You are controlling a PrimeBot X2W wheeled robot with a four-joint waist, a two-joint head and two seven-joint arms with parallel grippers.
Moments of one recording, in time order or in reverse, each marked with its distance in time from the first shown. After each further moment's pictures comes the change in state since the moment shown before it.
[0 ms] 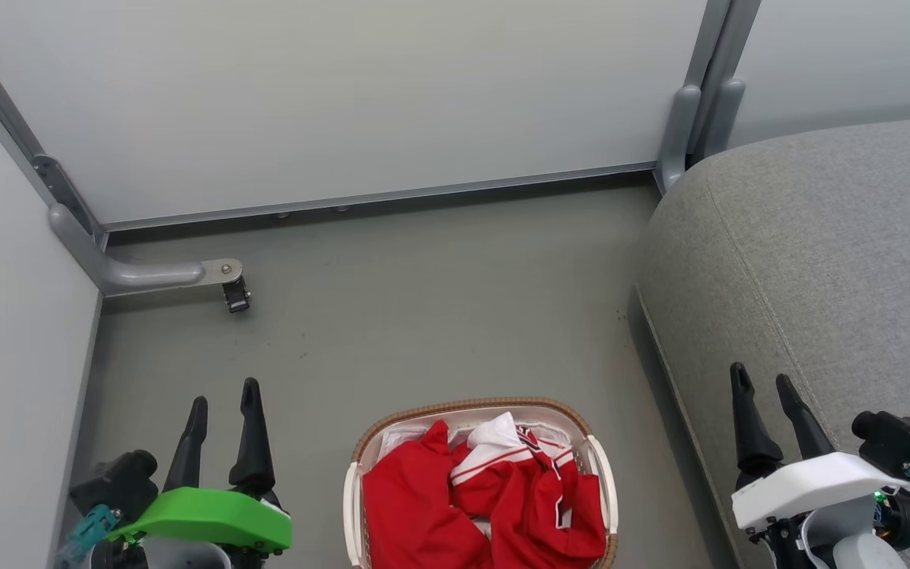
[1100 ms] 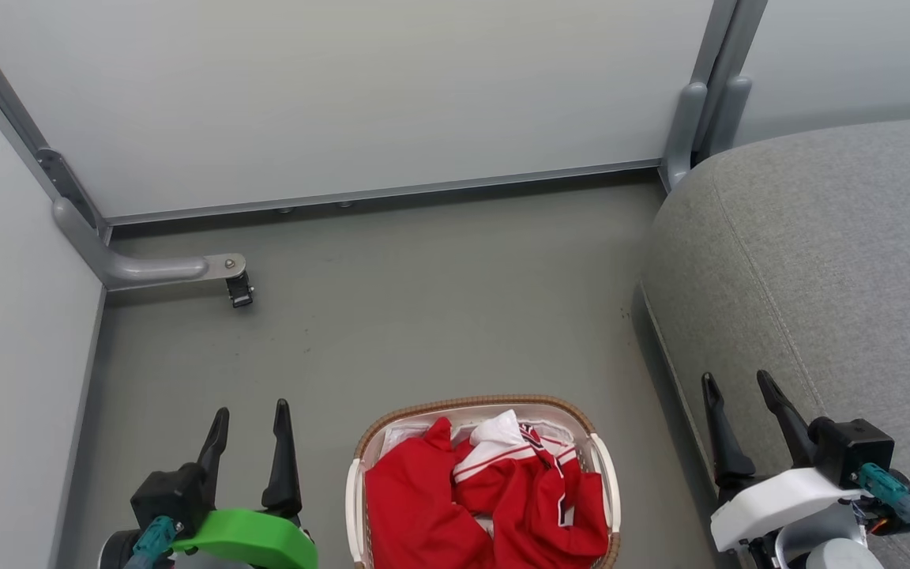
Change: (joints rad) left arm 0.009 0.003 -0.053 0.064 0.254 0.018 -0.075; right arm 0.006 -0.004 0.038 0.013 -0.306 0.000 -0.072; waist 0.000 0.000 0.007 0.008
